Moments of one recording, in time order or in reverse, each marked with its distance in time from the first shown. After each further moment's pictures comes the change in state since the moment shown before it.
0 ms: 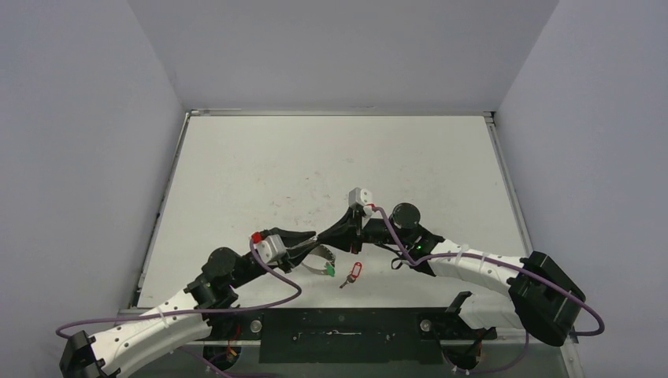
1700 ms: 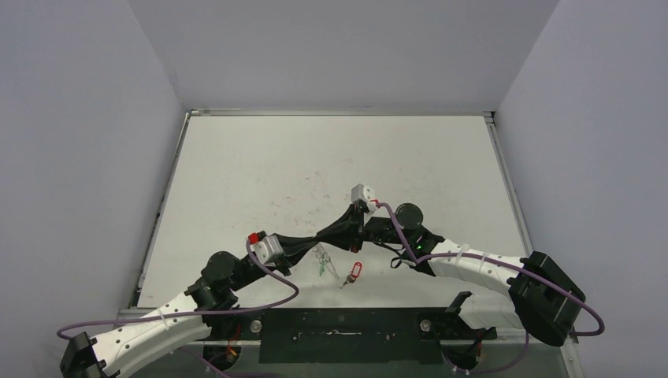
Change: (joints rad) left arm 0.000 -0.022 -0.045 0.039 -0.012 -0.056; right arm 0.000 0.000 0.000 0.046 0.006 0.081
